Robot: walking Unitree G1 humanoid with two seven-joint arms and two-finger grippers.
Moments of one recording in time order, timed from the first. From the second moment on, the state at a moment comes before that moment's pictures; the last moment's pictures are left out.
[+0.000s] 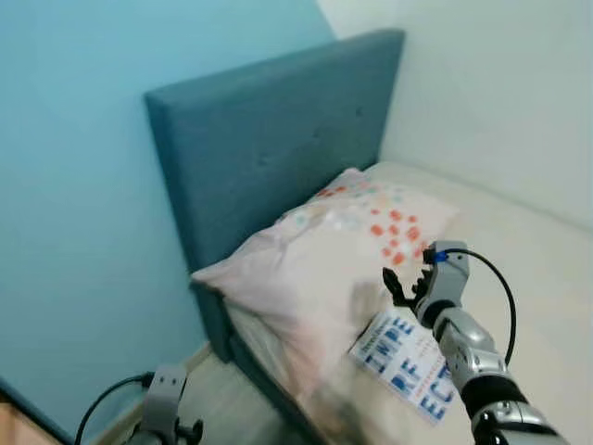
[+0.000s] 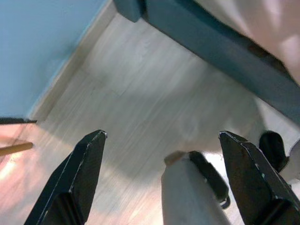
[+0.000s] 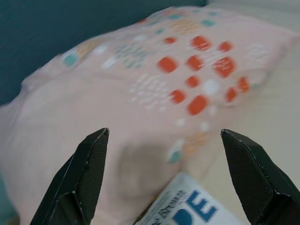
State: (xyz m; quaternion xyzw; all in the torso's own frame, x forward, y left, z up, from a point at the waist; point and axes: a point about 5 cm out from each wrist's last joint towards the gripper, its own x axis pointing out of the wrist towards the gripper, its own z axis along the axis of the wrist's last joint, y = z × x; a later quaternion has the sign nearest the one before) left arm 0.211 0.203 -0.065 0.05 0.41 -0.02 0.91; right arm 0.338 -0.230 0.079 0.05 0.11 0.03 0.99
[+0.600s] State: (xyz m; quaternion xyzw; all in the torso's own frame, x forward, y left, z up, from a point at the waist) left arm 0.160 0.205 -0.092 0.06 0.49 -0.01 0.87; right arm 0.265 -0.227 -0.019 0.03 0.32 0.02 0.95
